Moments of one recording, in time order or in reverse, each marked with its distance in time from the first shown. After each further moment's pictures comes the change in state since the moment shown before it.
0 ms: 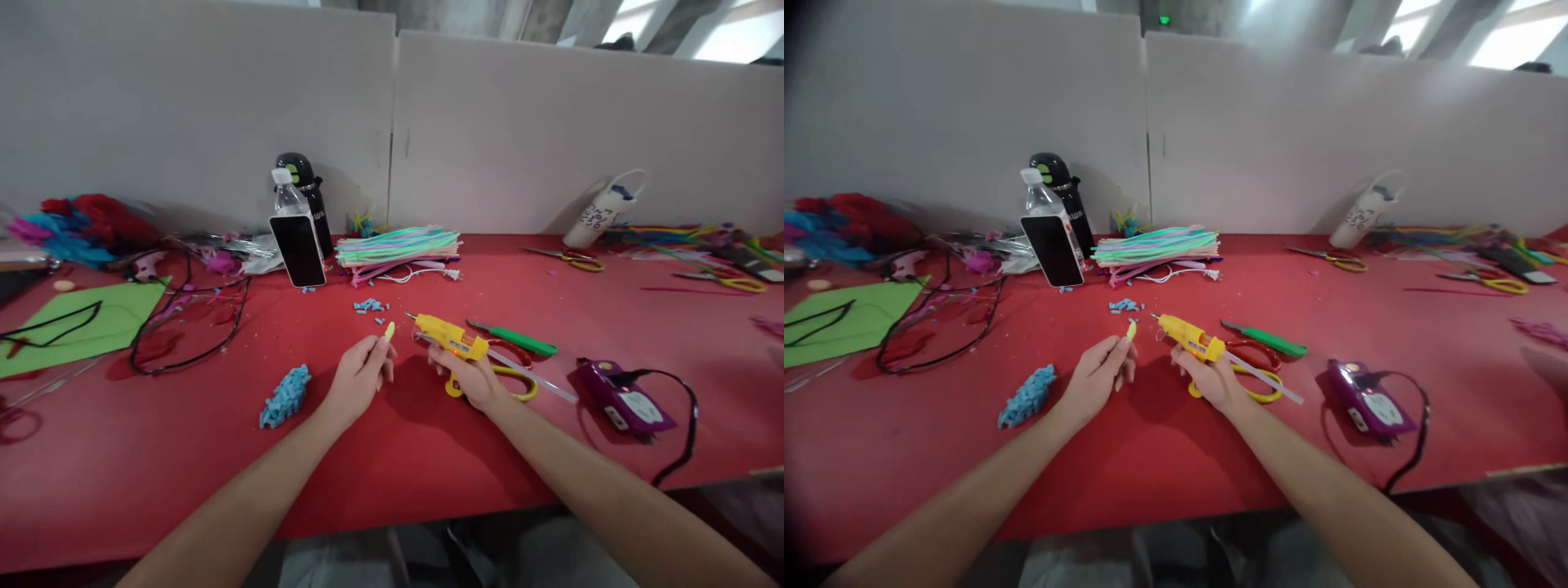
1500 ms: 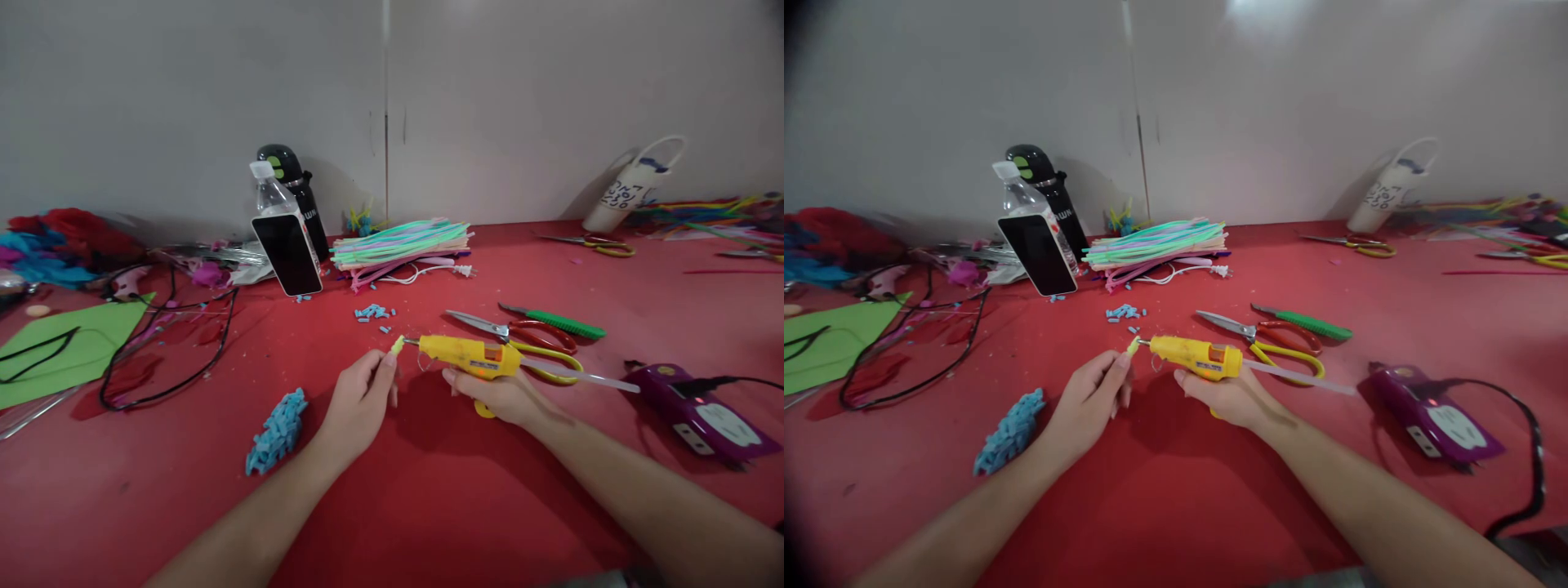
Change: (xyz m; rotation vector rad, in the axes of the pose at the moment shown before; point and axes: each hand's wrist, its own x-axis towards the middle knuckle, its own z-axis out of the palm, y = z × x) left_hand 0.004 -0.004 -0.009 0.273 -0.015 -0.016; right_hand 0.004 -0.002 -0.007 -0.270 -0.077 0.121
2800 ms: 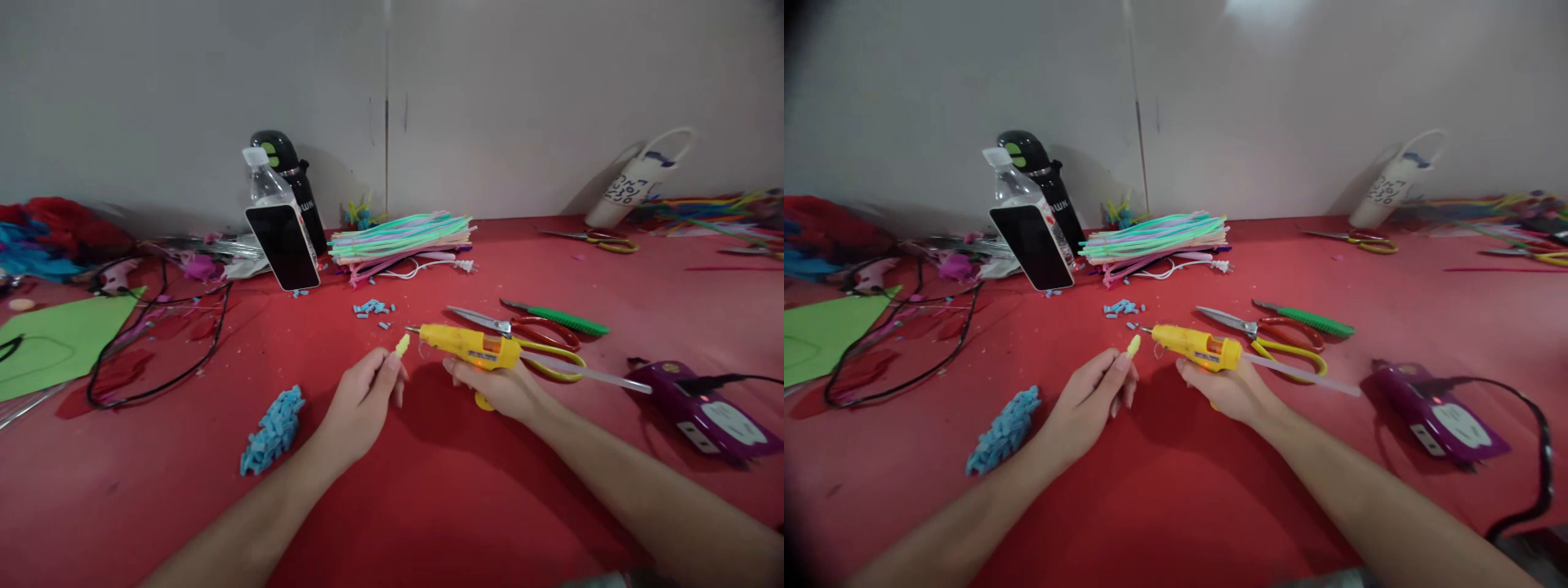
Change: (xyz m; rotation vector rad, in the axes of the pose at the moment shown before) left_hand -0.002 -0.001 0.000 -0.102 -0.105 0.022; right_hand 0.005 -0.012 0.001 -0.162 0.123 -0.068
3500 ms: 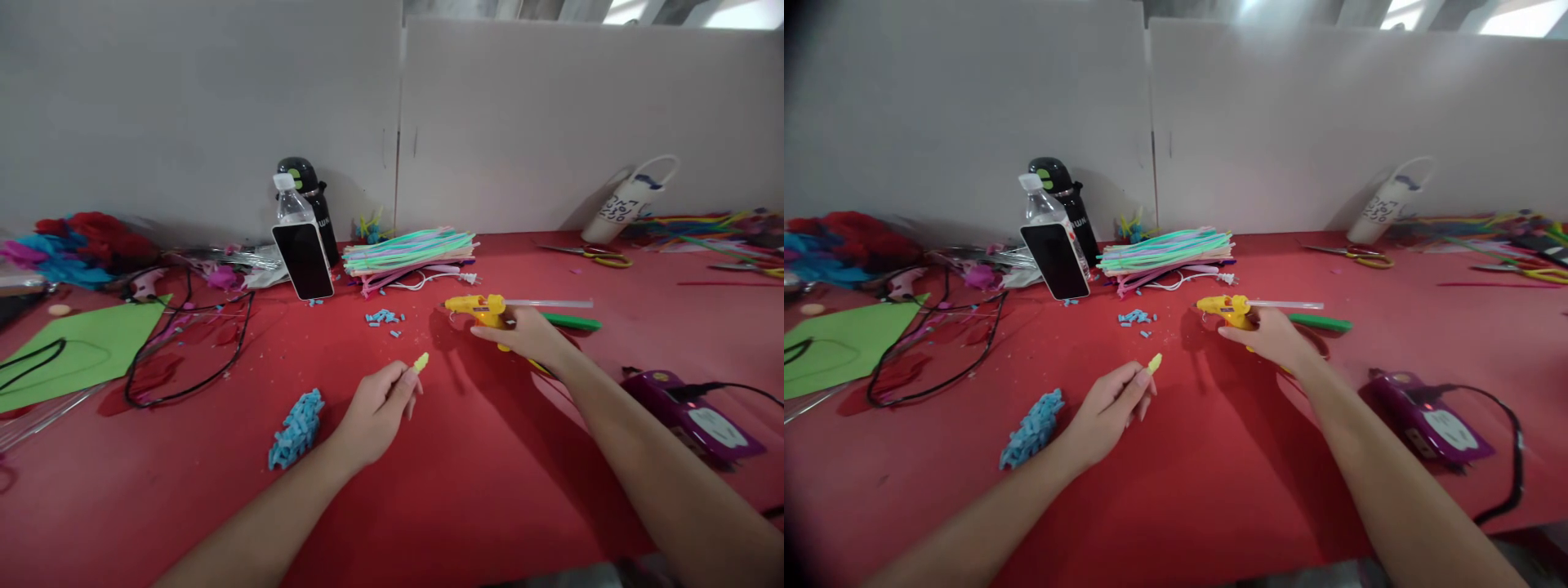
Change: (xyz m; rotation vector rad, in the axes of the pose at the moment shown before) left_hand -0.009 0.007 -0.008 -0.036 -0.108 0.015; right_hand 0.056 0.027 -0.064 -0.273 0.067 -0.031
